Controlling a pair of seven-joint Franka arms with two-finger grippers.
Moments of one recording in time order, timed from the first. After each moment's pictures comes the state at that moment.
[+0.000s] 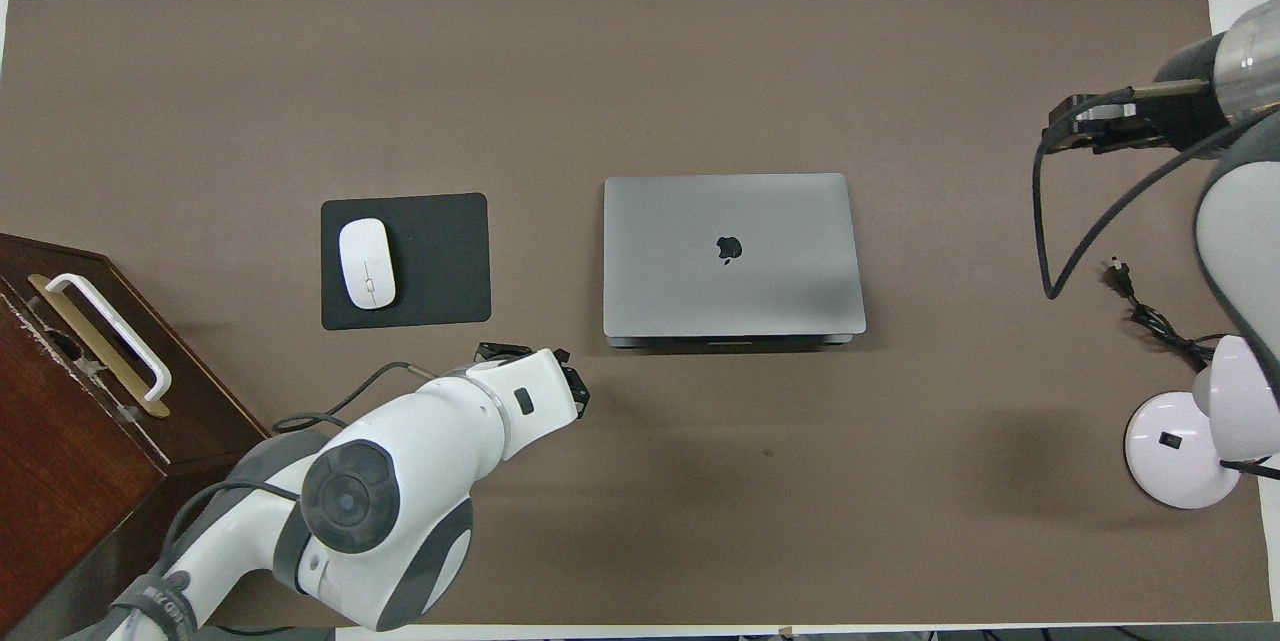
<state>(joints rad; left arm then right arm) -0.74 -0.15 0.09 -2.46 -0.18 2.64 -0.03 0.15 0.09 -0.13 -1.54 0.07 1.75 0.03</state>
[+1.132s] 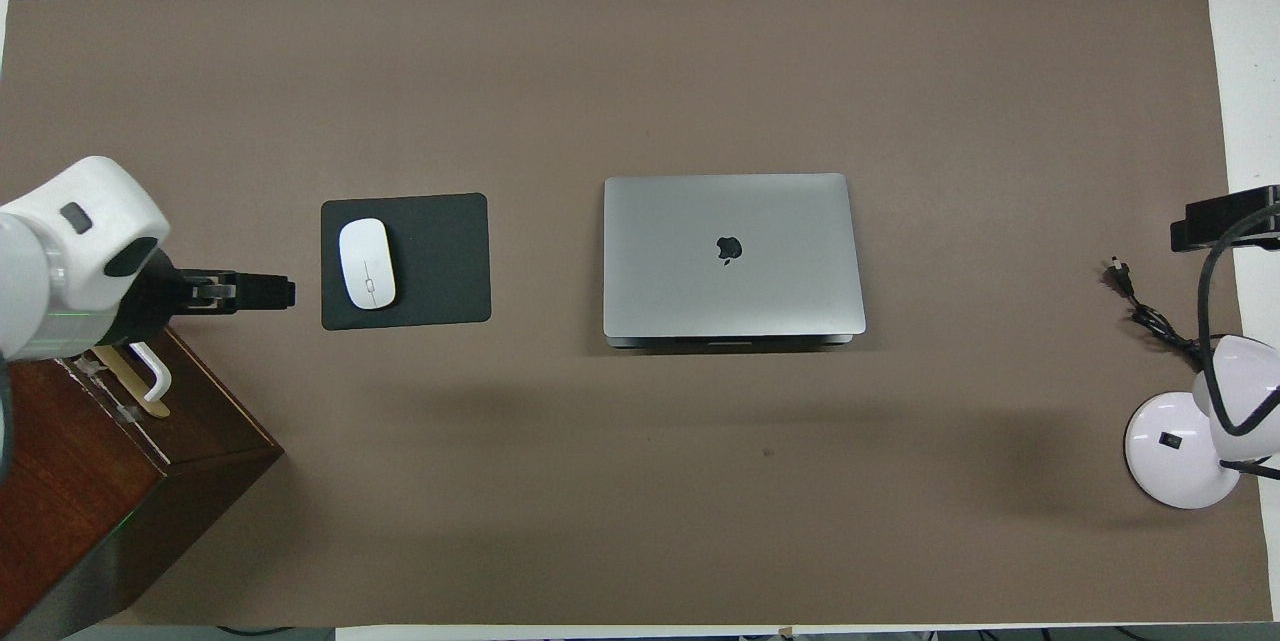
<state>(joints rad) -0.14 -0.24 0.10 -2.06 -0.12 1.94 -0.02 -0.02 -0.09 -0.03 -1.60 -0.01 1.54 0.03</state>
